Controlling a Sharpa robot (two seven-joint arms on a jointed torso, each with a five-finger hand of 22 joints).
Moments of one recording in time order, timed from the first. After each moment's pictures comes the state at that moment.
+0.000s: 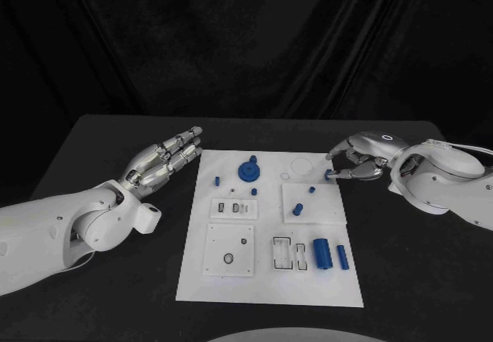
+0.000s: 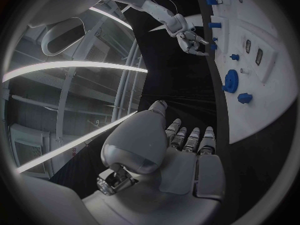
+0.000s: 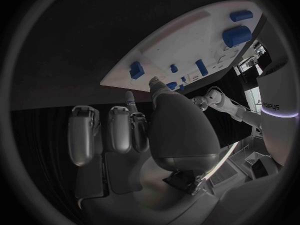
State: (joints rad) left arm 1.24 -0.97 -0.21 1.52 -0.25 0.00 0.68; left_hand 1.40 0.28 -0.12 0.22 0.54 0.22 0.08 0.03 0.03 0.00 0.04 0.01 0.00 0.00 0.13 0.00 0.00 0.09 0.00 0.17 0.00 0.00; right arm 1.36 -1.05 -0.21 1.53 -1.53 -0.35 -0.02; right_hand 1.28 -0.15 0.13 0.29 0.10 0.86 0.05 0.09 0.21 1.47 -0.04 1.57 1.31 1.47 -0.11 1.42 1.31 0.04 1.47 0.01 1.46 1.31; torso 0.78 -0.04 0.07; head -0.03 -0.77
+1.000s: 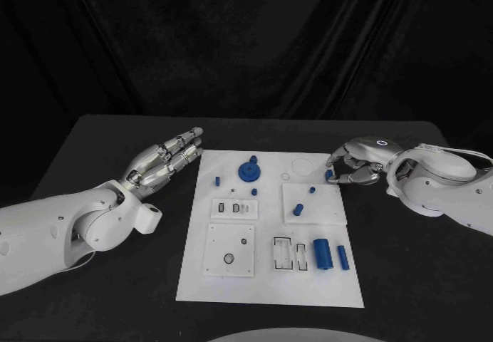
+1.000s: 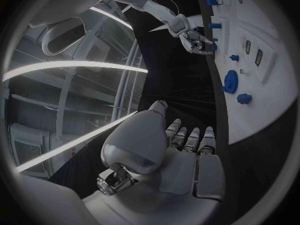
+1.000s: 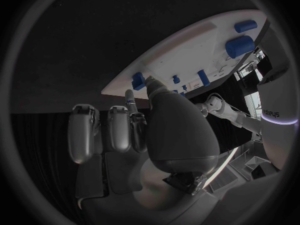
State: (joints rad) left arm 1.24 -0.97 -0.21 1.51 -0.25 0.00 0.68; left_hand 1.40 0.28 -0.12 0.21 0.54 0.22 0.08 0.03 0.03 0.00 0.05 0.01 0.00 0.00 0.13 0.00 0.00 0.09 0.00 0.17 0.00 0.00; right arm 1.34 -1.02 -0.21 1.49 -1.58 -0.32 -0.03; right_hand 1.33 -0.14 0.13 0.28 0.22 0.87 0.07 0.15 0.27 1.46 -0.03 1.57 1.31 1.46 -0.10 1.41 1.31 0.04 1.47 0.02 1.44 1.31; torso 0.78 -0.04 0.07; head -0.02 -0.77
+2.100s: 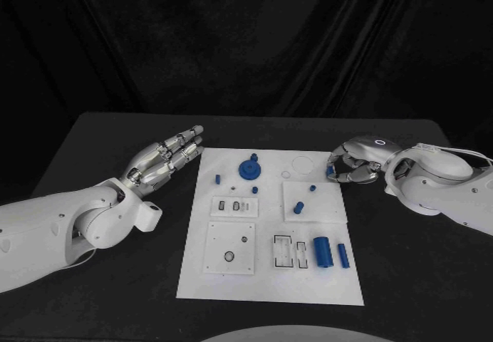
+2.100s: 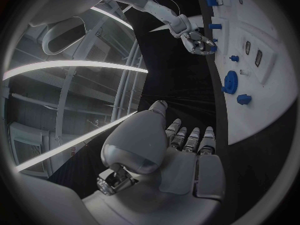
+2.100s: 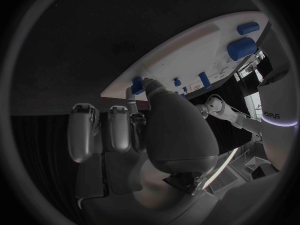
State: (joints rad) left arm 1.24 -0.97 -0.21 1.51 -0.25 0.01 0.68; left_hand 1.40 0.28 -0.11 0.21 0.54 0.22 0.08 0.03 0.03 0.00 0.05 0.01 0.00 0.00 0.13 0.00 0.00 0.09 0.00 0.17 0.00 0.00; right arm 1.33 -1.01 -0.21 1.48 -1.58 -0.33 -0.03; right_hand 1.36 -0.10 0.17 0.23 0.46 0.93 0.05 0.30 0.36 1.47 -0.04 1.57 1.31 1.46 -0.10 1.41 1.31 0.04 1.47 0.02 1.42 1.31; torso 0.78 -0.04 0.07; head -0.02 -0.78
